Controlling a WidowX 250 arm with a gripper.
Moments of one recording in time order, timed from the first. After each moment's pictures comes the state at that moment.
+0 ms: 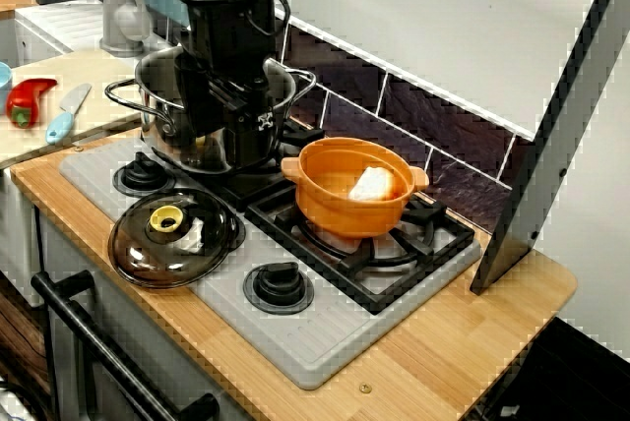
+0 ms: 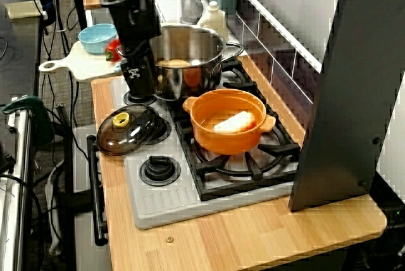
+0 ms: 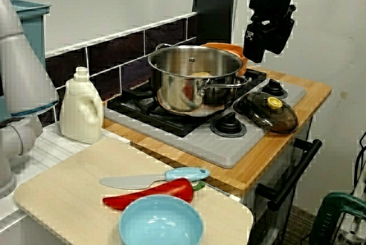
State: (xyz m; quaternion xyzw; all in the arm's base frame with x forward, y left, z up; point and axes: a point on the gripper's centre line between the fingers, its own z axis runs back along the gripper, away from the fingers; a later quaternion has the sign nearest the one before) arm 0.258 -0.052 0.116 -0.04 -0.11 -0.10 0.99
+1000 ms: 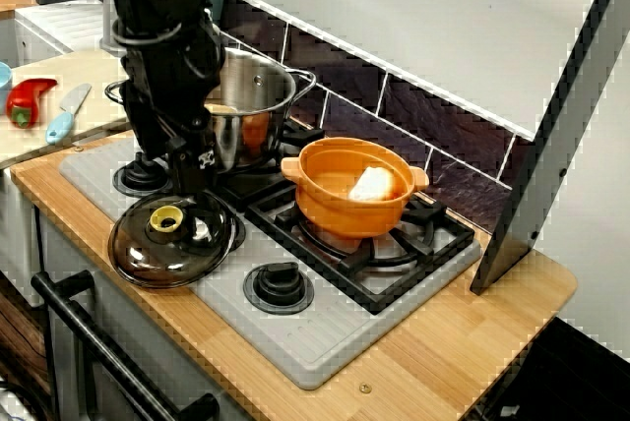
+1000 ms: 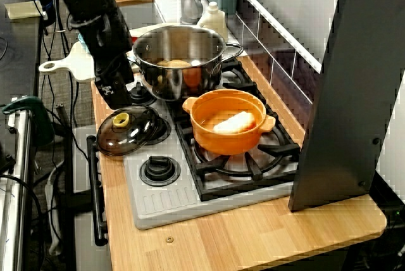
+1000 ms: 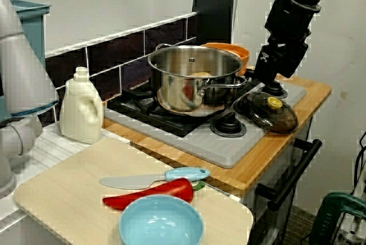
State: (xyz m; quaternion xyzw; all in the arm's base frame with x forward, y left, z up) arm 0.231 -0.035 0.094 0.00 -0.14 -0.10 0.98
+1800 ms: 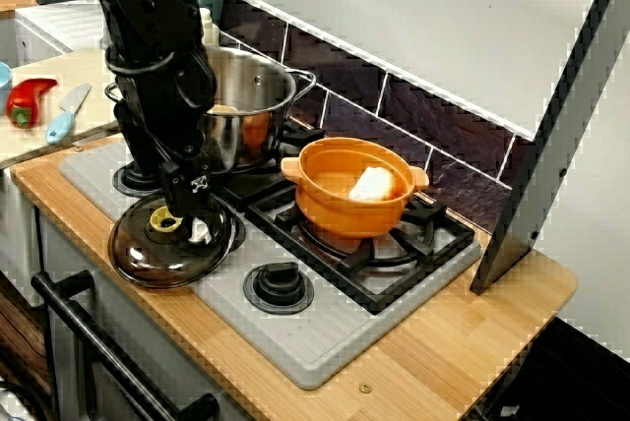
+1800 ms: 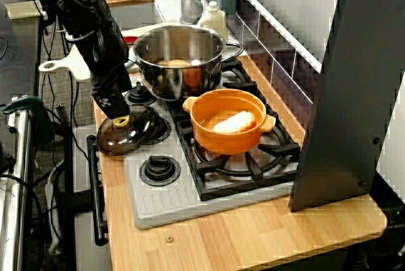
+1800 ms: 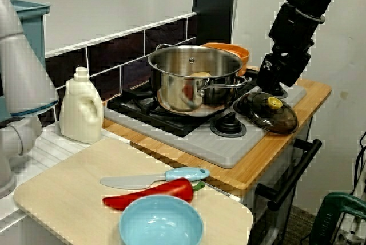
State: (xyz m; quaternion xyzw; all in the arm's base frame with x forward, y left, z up) arm 0.225 -0.036 0.082 0.02 -0.15 -0.11 0.98
